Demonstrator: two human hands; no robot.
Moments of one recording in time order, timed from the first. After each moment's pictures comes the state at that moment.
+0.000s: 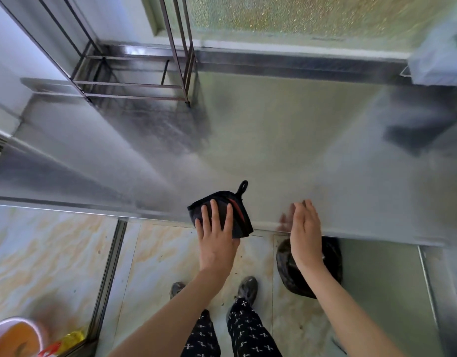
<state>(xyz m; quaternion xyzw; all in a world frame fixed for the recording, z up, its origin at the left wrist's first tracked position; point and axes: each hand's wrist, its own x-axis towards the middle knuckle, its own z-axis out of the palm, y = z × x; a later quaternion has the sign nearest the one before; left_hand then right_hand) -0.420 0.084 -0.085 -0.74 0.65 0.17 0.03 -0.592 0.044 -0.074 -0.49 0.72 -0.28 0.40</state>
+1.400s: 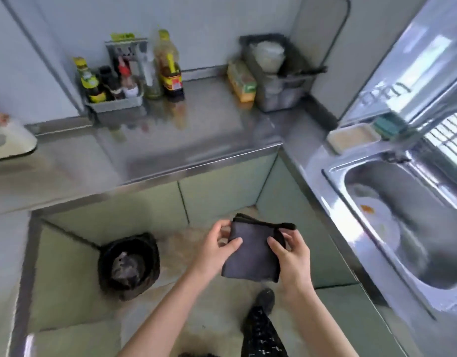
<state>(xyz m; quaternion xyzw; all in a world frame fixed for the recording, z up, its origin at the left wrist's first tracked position) -0.592 0.387 0.038 0.04 0.73 0.64 0.25 -0.526 0.538 0.040 0.34 0.68 -0.64 -0.12</state>
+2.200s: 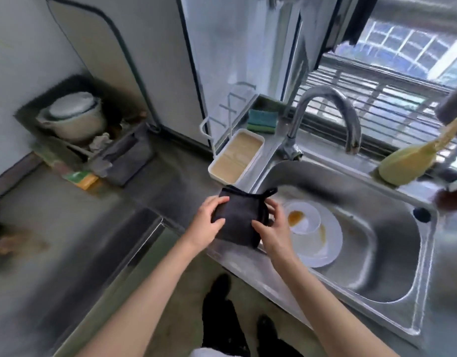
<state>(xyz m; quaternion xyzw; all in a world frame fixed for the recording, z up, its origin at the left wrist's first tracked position) -0.823 0.776 0.017 0.42 0.77 0.38 0.30 -0.675 0.857 0.016 0.47 0.55 -0.64 -0.25</state>
